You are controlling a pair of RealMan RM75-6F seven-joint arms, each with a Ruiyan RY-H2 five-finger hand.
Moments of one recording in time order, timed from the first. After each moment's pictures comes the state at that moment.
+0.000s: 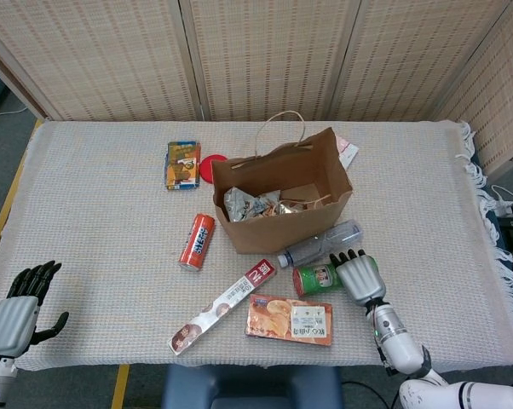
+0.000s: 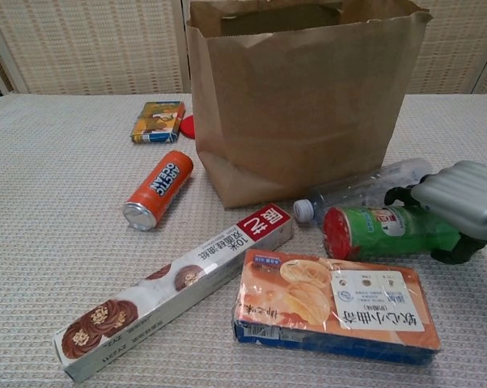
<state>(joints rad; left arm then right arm) -0.10 -1.10 0.00 -1.71 1.48 1.41 0.03 0.53 -1.50 -0.02 -1.58 -1.06 1.06 -0.91</state>
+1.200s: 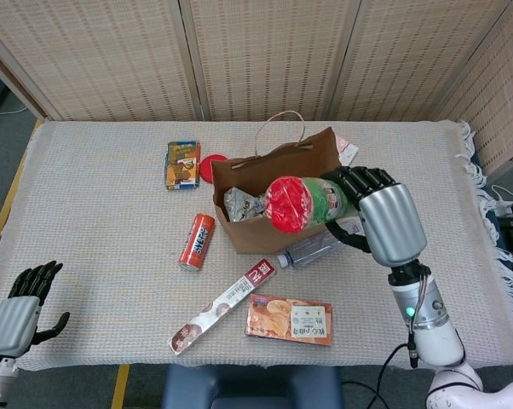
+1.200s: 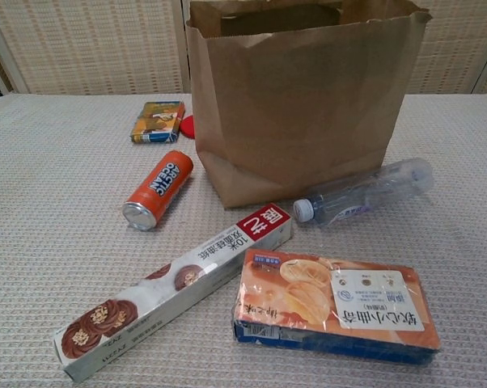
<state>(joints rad) -0.10 -1.11 0.00 -1.72 1.48 1.41 0.04 0.57 -1.09 0.42 -2.19 -1.27 1.39 -0.51</state>
